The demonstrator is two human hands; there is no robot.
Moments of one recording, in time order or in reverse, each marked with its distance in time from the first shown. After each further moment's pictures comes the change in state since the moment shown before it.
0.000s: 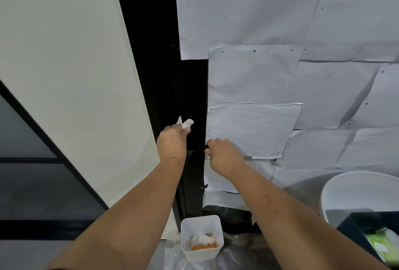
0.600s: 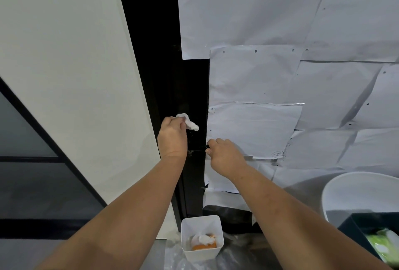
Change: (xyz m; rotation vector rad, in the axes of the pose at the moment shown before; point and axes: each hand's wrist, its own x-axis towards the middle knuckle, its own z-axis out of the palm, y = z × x) left_hand 0.002 -0.004 0.005 -0.218 0.180 0.111; right_hand 0.001 0.000 0.001 0.016 0.007 -0.004
